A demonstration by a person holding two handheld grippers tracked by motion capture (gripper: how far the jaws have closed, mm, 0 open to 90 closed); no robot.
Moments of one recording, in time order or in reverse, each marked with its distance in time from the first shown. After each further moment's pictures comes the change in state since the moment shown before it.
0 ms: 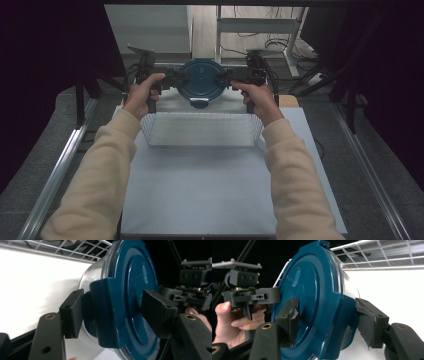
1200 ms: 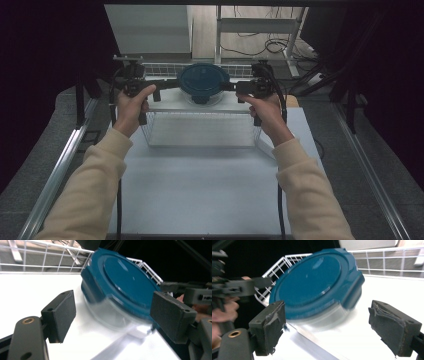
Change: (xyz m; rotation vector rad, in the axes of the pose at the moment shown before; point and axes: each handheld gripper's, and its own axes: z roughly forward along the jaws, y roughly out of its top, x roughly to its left) left arm -0.024 -0.054 -0.043 -0.167 0.157 0.358; right arm 0.028 -0.045 -0.038 -0.123 -0.168 -0.285
